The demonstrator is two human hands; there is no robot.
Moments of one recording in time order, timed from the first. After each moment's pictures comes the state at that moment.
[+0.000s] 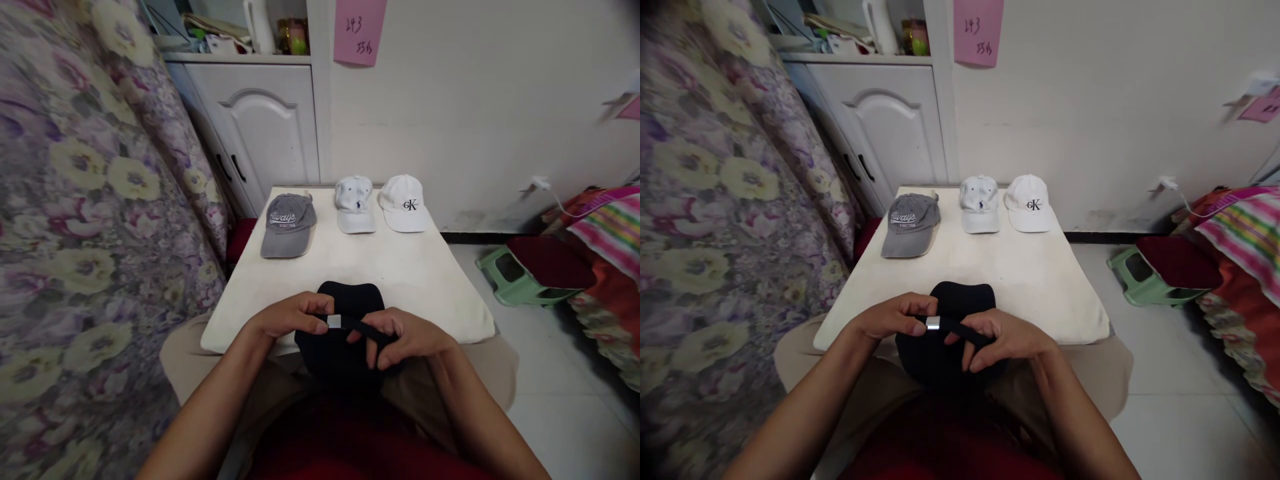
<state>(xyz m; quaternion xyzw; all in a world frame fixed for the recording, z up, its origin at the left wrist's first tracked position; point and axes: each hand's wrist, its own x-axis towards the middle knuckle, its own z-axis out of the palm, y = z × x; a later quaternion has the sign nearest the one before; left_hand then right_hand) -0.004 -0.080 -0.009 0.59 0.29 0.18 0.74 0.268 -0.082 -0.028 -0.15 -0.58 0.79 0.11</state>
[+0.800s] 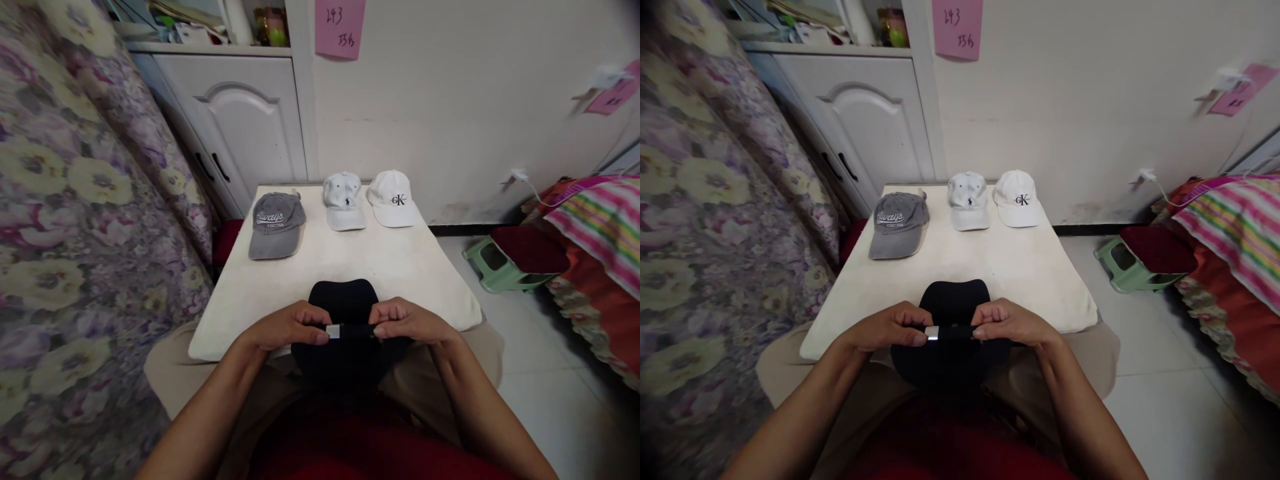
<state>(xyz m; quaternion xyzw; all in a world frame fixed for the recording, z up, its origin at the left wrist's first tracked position) 0.001 -0.087 -0.015 0.61 0.32 0.12 0.71 0.290 -0.080 -0.035 -0.28 -0.58 0.75 0.18</state>
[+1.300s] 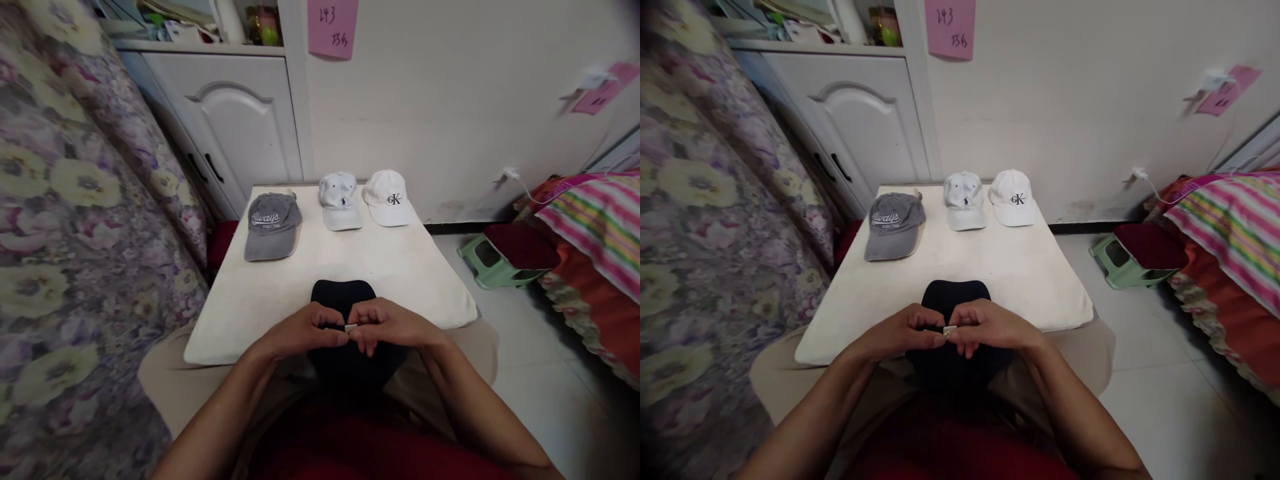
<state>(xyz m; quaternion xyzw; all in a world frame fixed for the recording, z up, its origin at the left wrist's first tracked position) 0.034 -0.100 0.003 0.66 0.38 0.14 0.64 0.261 -0.089 -0.015 -0.28 -0.61 0.72 0.15</state>
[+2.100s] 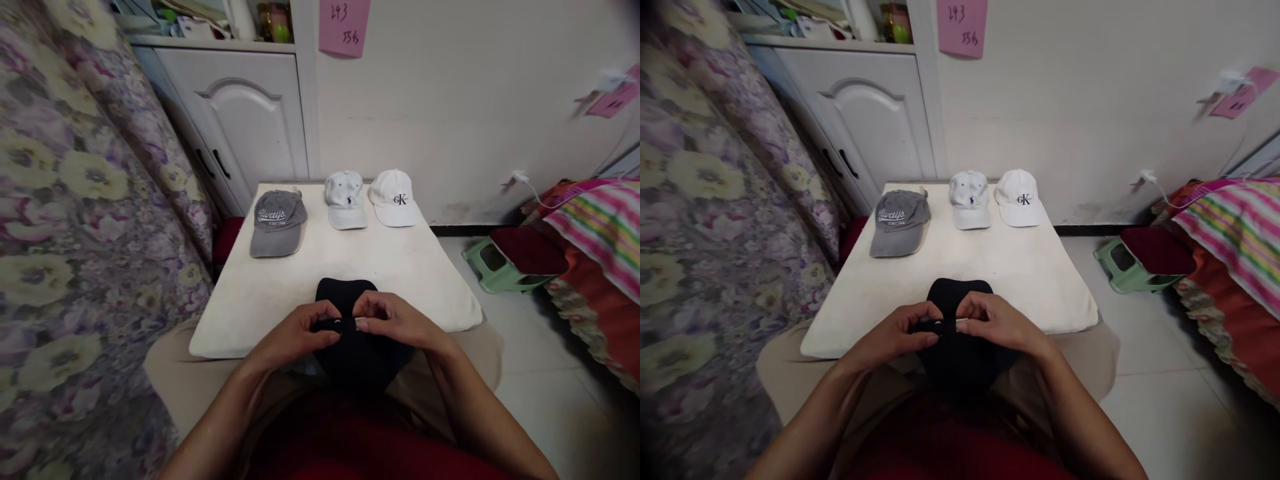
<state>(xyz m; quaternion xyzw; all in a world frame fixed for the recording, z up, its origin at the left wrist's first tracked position) 0.022 -0.116 -0.008 0.62 0.41 0.24 0.62 0.261 -0.092 -0.015 -0.34 -0.66 0.62 0.23</state>
